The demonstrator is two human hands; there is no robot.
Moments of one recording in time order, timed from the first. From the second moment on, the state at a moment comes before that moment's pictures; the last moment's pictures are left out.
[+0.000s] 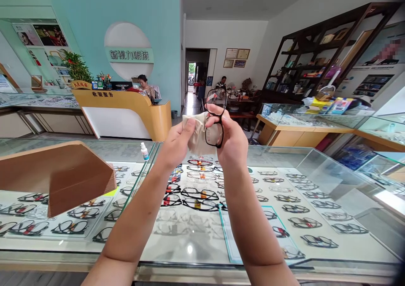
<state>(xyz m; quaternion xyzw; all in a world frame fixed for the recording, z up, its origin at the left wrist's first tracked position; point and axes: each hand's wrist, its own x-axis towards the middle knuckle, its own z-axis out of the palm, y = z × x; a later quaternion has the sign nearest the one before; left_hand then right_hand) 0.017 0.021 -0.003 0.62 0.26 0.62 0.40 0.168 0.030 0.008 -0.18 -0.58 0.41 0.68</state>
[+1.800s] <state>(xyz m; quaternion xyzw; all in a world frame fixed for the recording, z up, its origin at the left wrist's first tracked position) 0.051 0.009 -0.015 0.54 0.28 0.74 0.28 0.137 0.016 -0.003 -0.13 -0.61 0.46 0.63</state>
